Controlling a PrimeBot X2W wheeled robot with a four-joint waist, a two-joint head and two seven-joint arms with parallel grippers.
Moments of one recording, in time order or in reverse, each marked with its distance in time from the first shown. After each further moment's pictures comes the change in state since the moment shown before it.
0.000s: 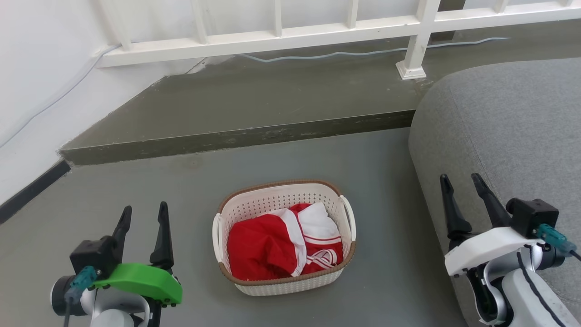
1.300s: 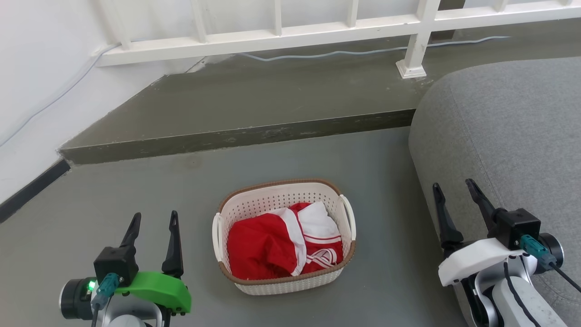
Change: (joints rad) left arm 0.006 -0.025 -0.021 0.059 0.148 0.027 -0.042; right arm 0.015 0.008 0.028 0.019 -0.162 -0.035 -0.047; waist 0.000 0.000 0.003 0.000
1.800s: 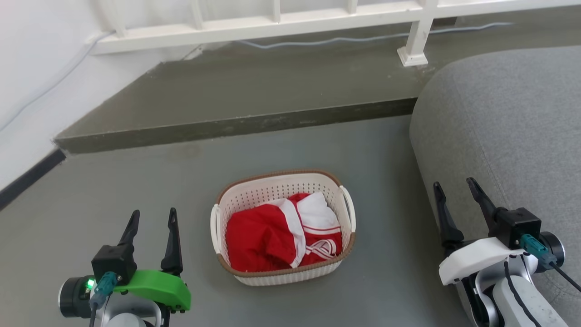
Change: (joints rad) left arm -0.001 -0.005 0.009 -0.011 0.000 0.000 0.000; right arm -0.001 0.000 -0.005 -0.002 -0.009 0.000 0.000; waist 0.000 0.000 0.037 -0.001
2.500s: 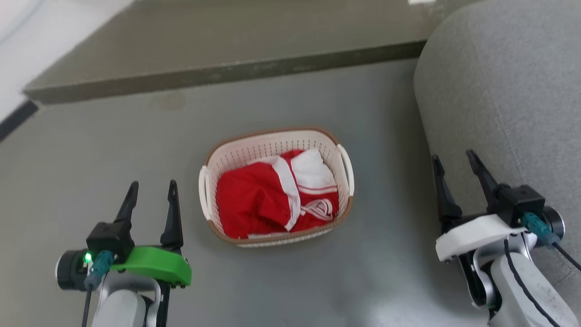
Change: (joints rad) left arm -0.059 -0.002 0.002 -0.036 0.000 -0.010 0.000; right arm -0.063 0.005 -0.002 -0.025 -0.008 0.001 0.000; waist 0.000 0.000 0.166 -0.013
